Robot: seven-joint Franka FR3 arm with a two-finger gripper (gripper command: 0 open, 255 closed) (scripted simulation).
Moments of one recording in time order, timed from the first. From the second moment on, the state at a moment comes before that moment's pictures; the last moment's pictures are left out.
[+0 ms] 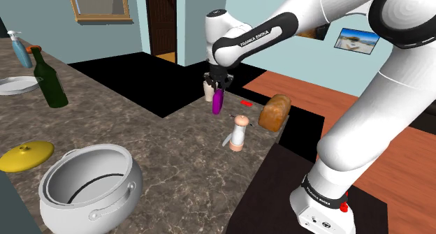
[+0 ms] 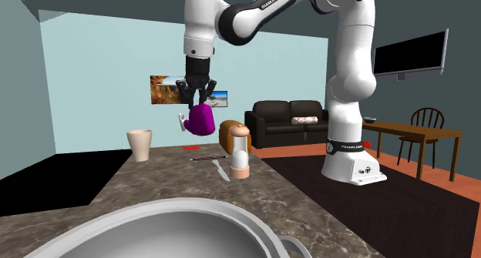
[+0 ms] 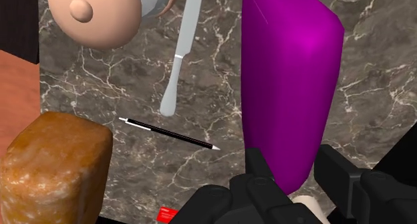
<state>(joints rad) -0.34 -0.06 0.36 -2.19 -0.36 2.18 1.28</state>
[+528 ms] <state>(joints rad) -0.34 -0.10 0.35 -2.13 -0.32 2.09 1.23</state>
